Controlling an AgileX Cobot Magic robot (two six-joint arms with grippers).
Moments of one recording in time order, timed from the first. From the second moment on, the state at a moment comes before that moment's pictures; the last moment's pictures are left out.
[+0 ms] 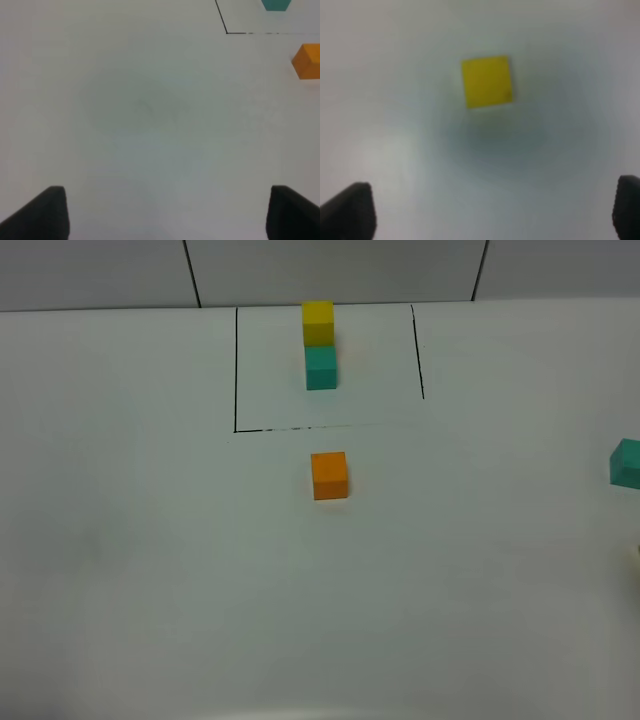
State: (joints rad) left arm -0.04 0.00 -0.51 -0.07 1.08 0.00; right arm -0.10 1.11 -0.78 -0.09 0.91 -0.02
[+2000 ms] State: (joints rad) left arm -0.04 0.00 -0.51 -0.07 1.08 0.00; right arm -0.12 1.98 -1.30 0.03 0.73 -0.12
